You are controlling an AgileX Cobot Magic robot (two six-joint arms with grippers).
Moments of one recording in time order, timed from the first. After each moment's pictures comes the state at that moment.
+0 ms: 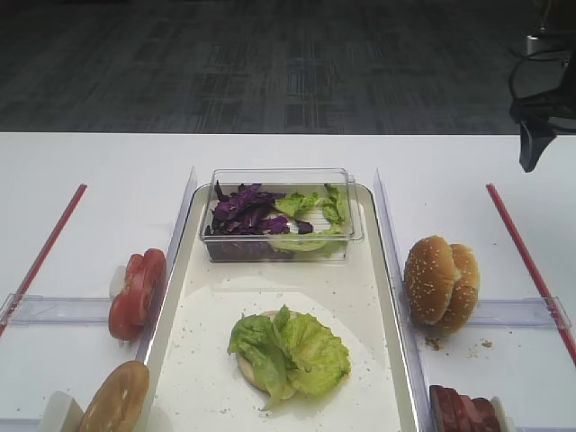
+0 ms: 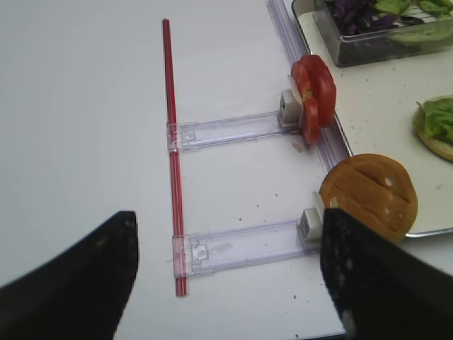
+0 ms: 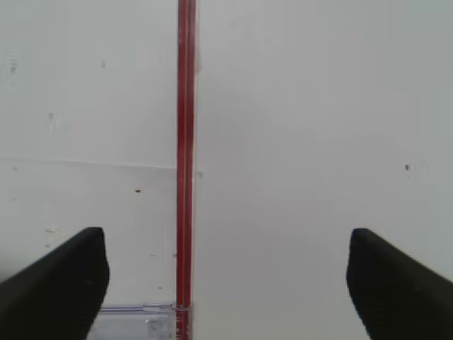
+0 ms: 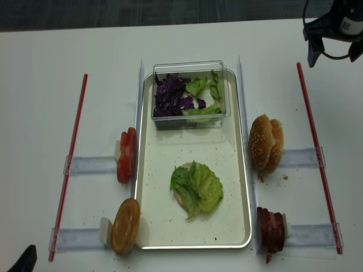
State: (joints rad) left arm 0.01 -0.01 -0.49 -0.06 1.19 0.07; right arm -0.08 2.00 -1.69 0.04 1.22 -0.12
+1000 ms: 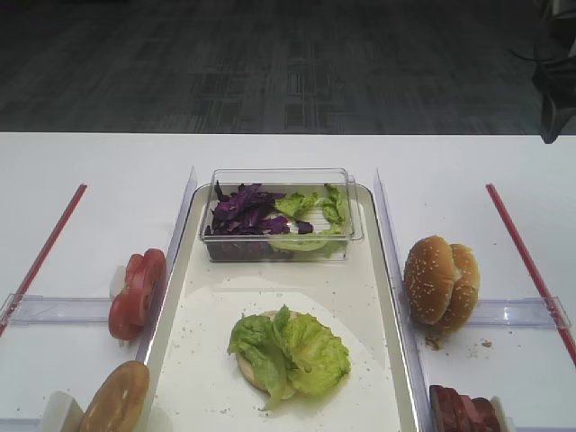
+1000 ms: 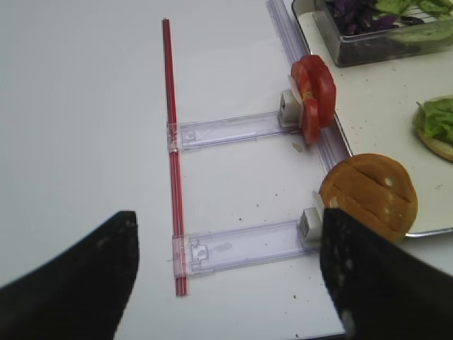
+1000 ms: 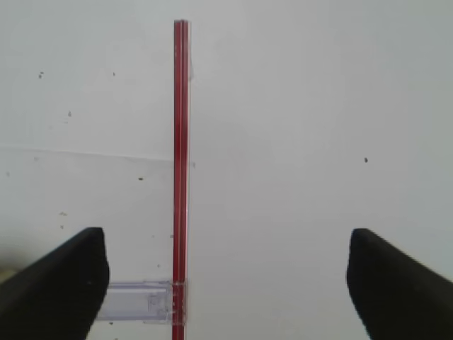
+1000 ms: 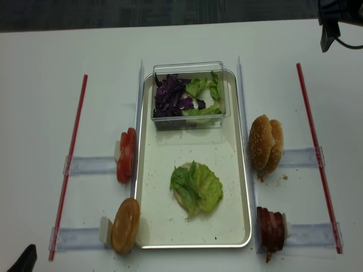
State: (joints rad) left arm 0.01 -0.01 -0.49 -0.06 1.19 0.07; right arm -0.10 1.87 -1.66 0.03 1.23 -0.14
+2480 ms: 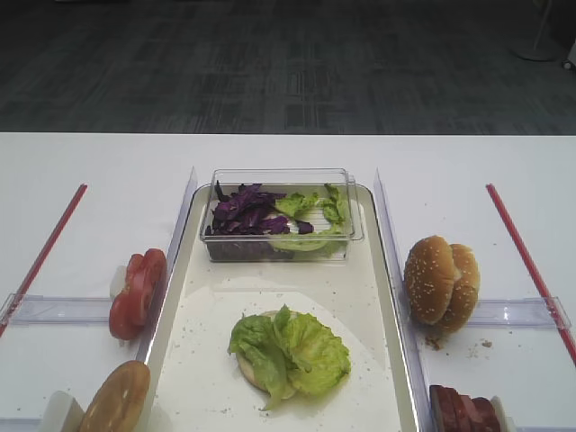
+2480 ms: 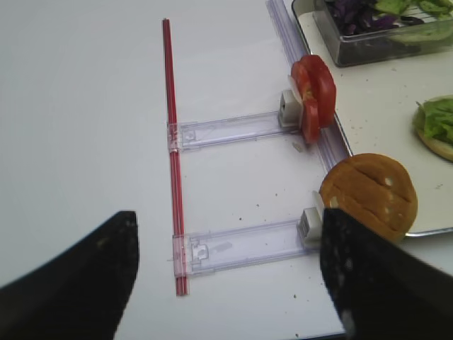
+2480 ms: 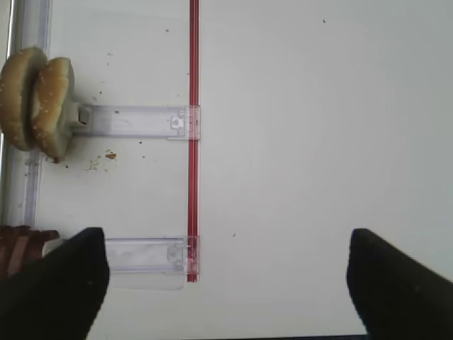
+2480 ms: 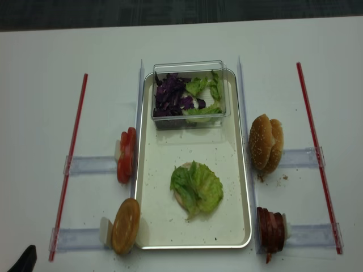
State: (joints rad) left arm 0.01 -0.01 -0.49 -0.06 1.19 0.07; right arm -0.10 0.85 -0.95 0.03 1.25 -0.13
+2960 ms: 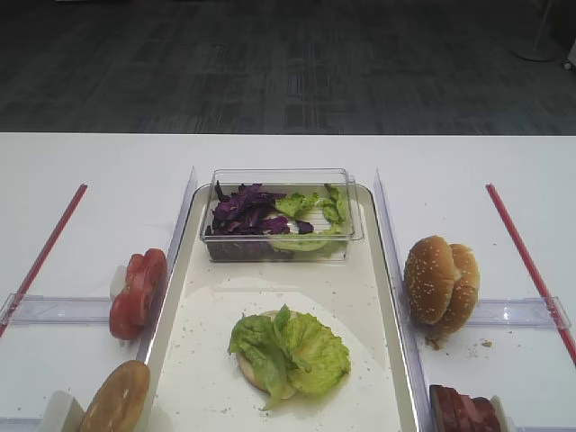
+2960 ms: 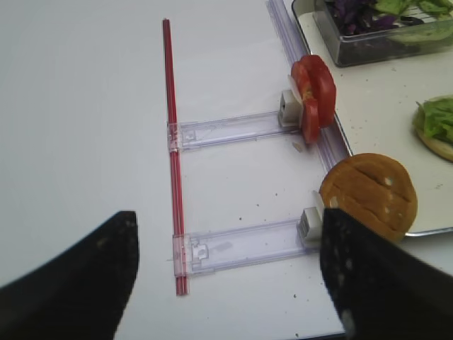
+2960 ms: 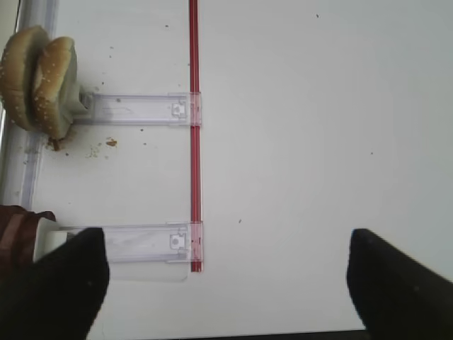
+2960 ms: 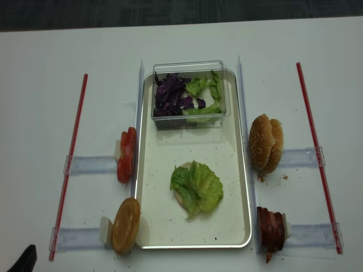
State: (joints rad) left arm 0.01 -0.01 -0.49 -0.06 1.19 0.07; right arm -0.10 0.49 -0.71 0.03 1.22 -0.10
